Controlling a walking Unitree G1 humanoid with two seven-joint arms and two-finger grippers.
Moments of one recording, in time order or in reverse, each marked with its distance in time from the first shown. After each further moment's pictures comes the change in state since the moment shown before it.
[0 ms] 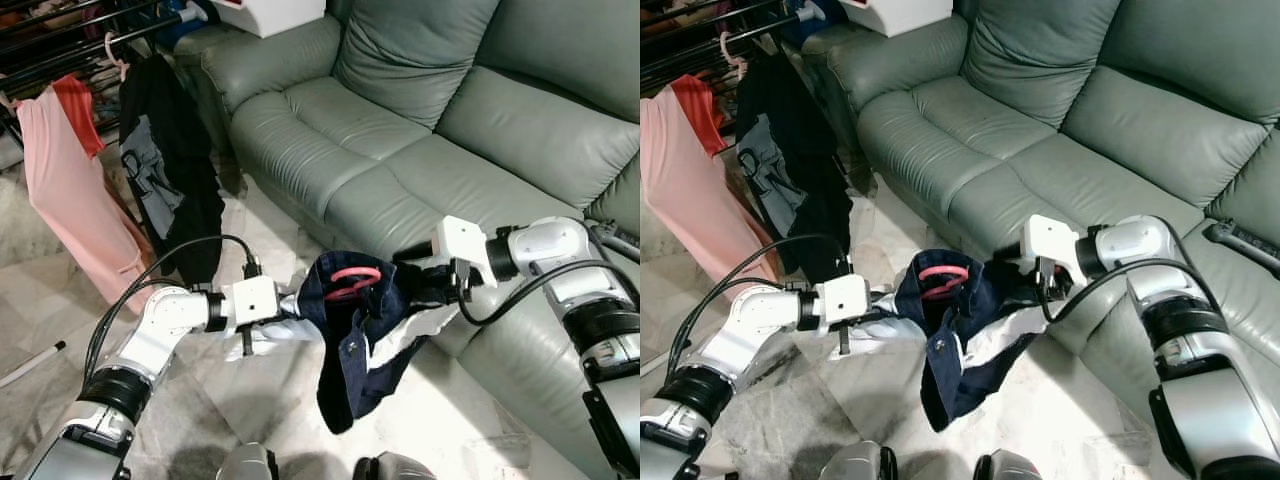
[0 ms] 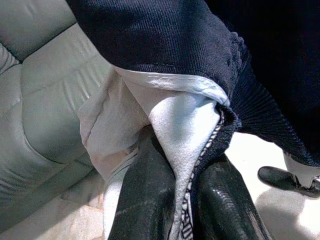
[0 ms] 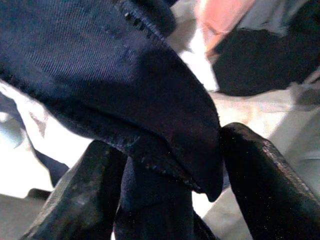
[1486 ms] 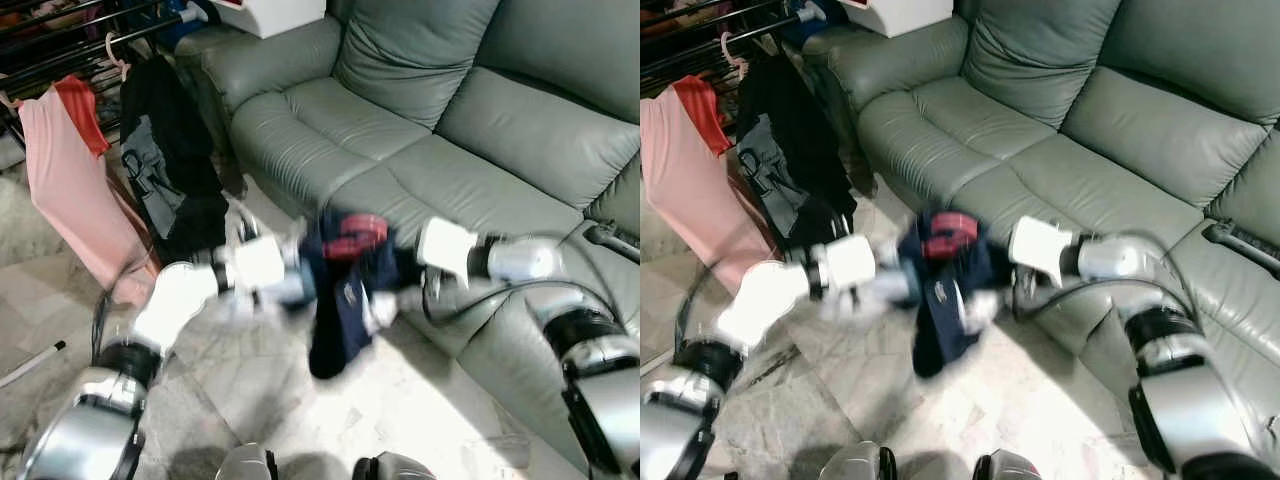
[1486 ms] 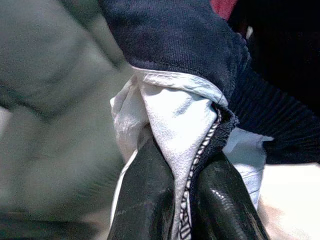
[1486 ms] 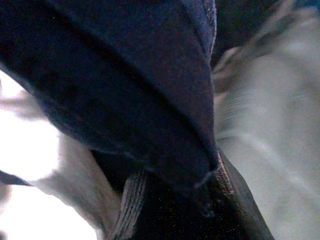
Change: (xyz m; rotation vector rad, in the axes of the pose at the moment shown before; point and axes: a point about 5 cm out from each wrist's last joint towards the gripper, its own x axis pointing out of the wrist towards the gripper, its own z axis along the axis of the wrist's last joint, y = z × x) left arm 0.002 0.052 0.021 0.164 -0.001 0.390; right arm 0.014 -0.018 -0.004 -0.131 0.000 -0.454
